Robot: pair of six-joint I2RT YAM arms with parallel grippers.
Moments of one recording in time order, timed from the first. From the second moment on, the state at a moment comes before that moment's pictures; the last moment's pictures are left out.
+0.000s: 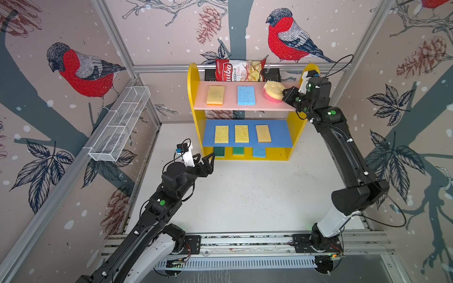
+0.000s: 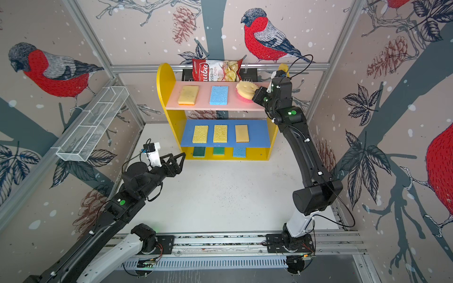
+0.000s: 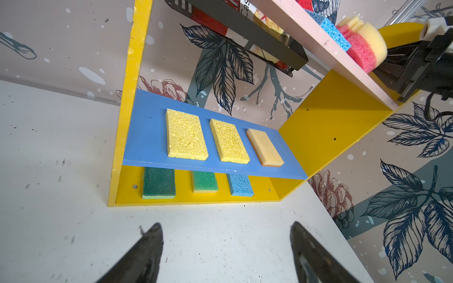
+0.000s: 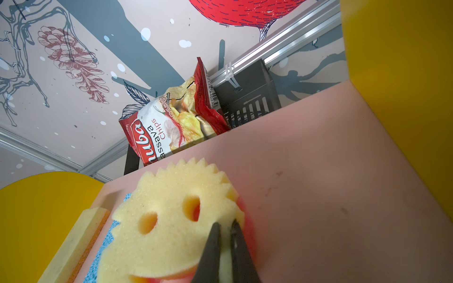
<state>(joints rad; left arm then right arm) -0.48 0.70 0.69 -0.15 -0.03 -0.51 0.33 1.71 2.03 -0.55 -0.06 0.57</state>
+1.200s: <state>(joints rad) -0.48 0.70 0.68 -0.15 -0.02 -0.52 0.33 1.62 1.93 -0.54 -0.06 0.57</state>
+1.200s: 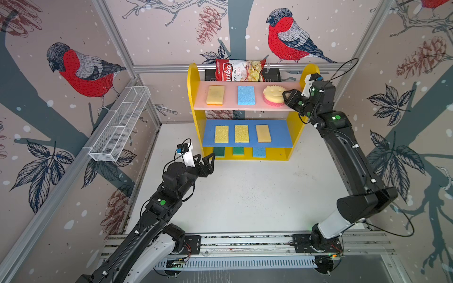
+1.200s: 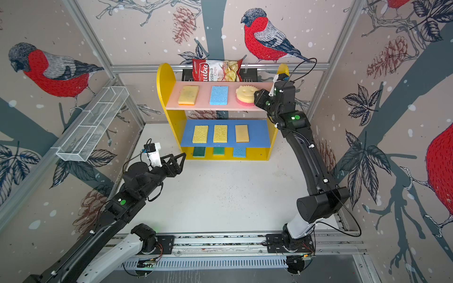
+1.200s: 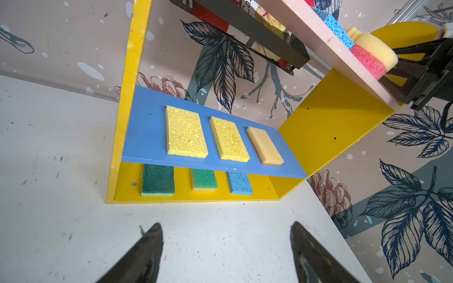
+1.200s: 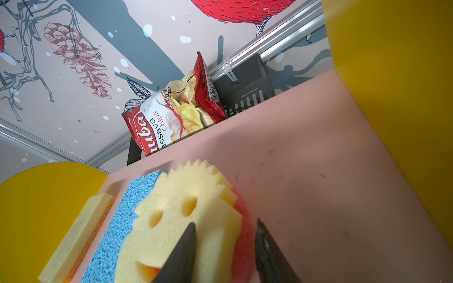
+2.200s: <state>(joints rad) -0.48 0.69 0.67 -0.15 -0.02 -0.52 0.33 1.64 1.96 -0.55 -0.06 0.58</state>
